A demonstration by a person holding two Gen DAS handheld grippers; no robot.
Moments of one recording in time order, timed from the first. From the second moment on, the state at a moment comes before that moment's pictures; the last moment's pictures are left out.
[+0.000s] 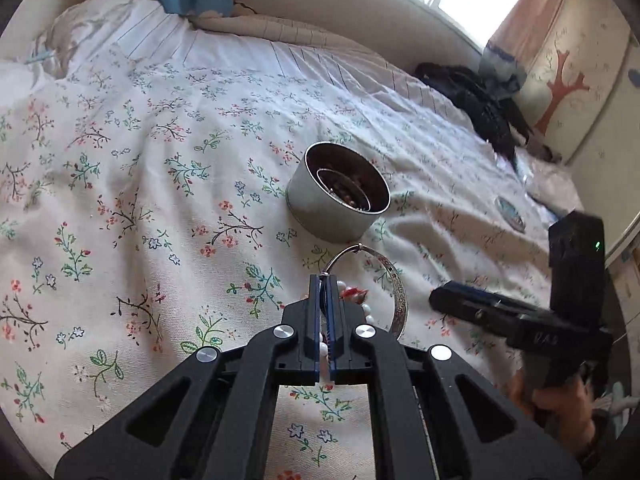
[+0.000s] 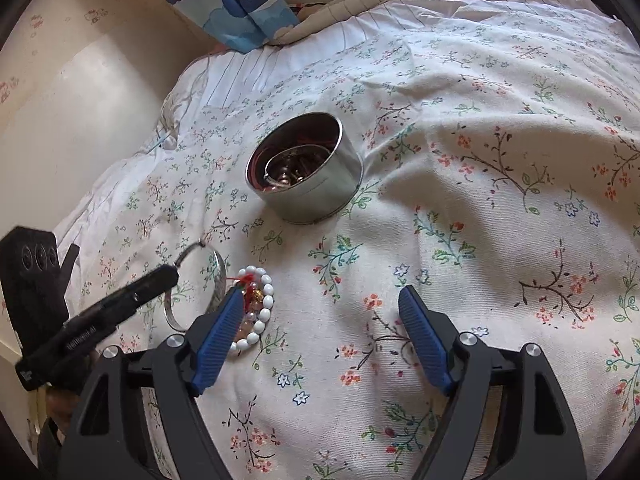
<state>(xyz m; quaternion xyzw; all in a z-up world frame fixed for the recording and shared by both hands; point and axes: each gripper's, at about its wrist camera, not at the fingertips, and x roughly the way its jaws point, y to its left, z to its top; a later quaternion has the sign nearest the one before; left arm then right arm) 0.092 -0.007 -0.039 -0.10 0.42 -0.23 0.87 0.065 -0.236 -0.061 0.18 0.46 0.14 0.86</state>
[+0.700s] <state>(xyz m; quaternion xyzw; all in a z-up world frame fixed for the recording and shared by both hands) 0.108 0.023 -0.042 -0.14 0.42 -0.18 0.88 0.089 -0.158 -0.067 0.03 0.47 0.20 0.86</state>
